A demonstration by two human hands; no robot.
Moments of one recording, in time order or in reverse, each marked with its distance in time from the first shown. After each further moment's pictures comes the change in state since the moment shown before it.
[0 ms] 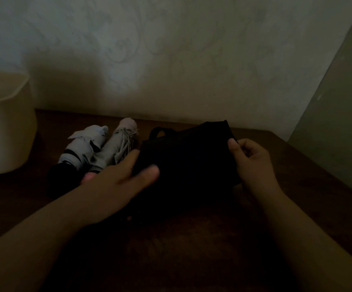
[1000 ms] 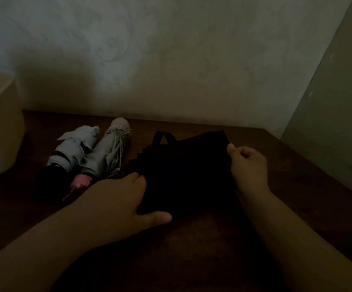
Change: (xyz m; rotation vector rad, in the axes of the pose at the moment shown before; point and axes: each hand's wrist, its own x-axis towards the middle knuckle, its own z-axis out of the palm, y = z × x) left_hand -0.003 0.023 0.020 0.863 -0.157 0.146; right_hand -0.001 0.005 0.005 -0.064 0.249 0.260
